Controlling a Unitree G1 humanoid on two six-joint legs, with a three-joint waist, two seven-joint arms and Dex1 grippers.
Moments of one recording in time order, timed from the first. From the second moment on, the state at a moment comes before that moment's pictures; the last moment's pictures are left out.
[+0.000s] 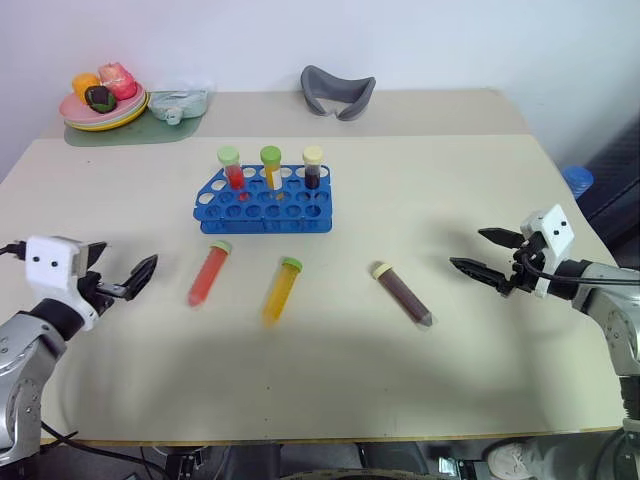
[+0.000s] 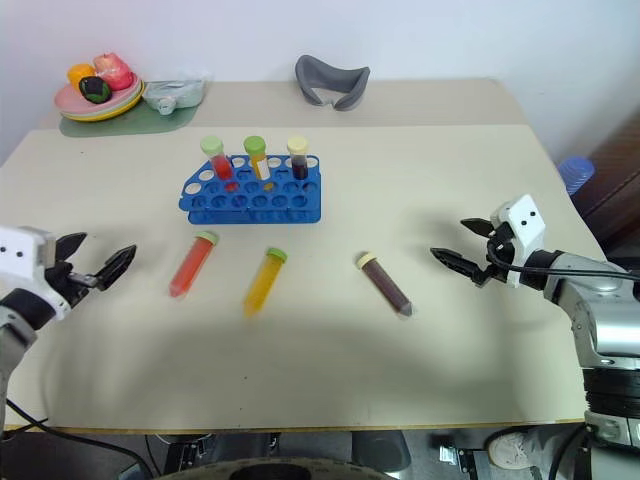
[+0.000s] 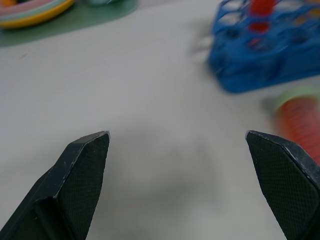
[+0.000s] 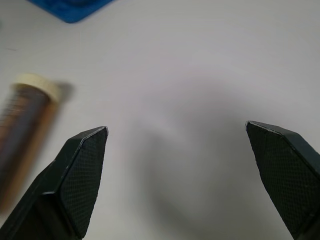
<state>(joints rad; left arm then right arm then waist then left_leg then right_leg) 0.11 0.64 0.53 -0.37 -0.49 0.52 -0.54 -0.19 -0.82 -0.28 -0.07 0.48 0.54 0.91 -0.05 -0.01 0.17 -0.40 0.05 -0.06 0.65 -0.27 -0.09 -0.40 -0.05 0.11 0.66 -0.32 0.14</state>
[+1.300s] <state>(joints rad) -0.03 0.67 -0.11 -0.45 -0.39 0.27 -0.98 -0.56 -0.69 0.05 -0.44 1.08 1.61 -0.17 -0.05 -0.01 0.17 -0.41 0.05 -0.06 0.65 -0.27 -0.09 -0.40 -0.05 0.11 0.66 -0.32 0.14</state>
